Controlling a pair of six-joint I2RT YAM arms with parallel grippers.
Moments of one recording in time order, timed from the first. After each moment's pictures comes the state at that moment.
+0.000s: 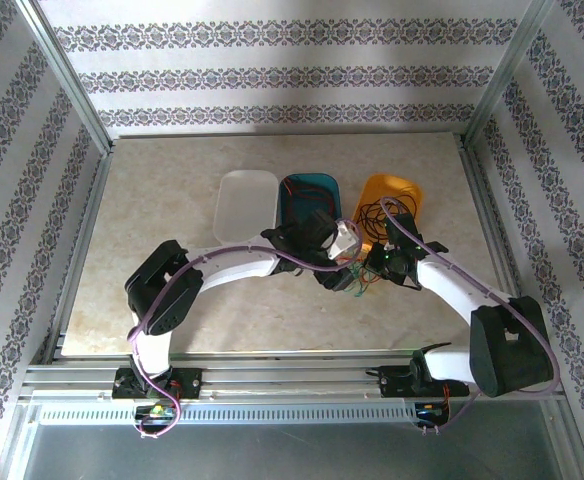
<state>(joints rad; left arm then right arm) -0.88 1.90 1.33 -0.28 0.22 0.01 0.23 1.30 0.67 -0.48 -0.16 0.68</state>
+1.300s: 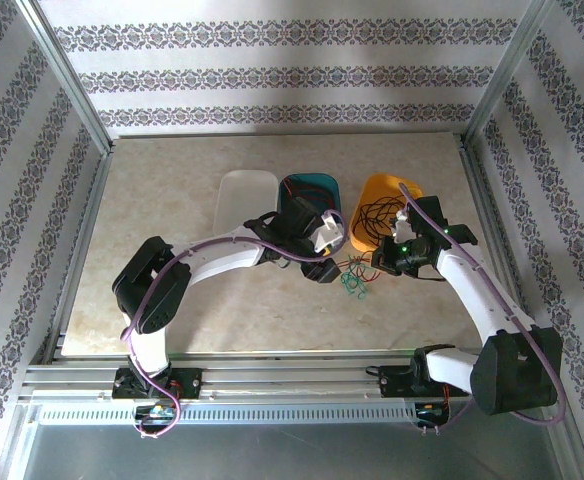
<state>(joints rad) -0.78 1.86 1.28 -0.30 0.49 0.12 0.11 1.20 0.89 -0.90 -0.47 0.40</state>
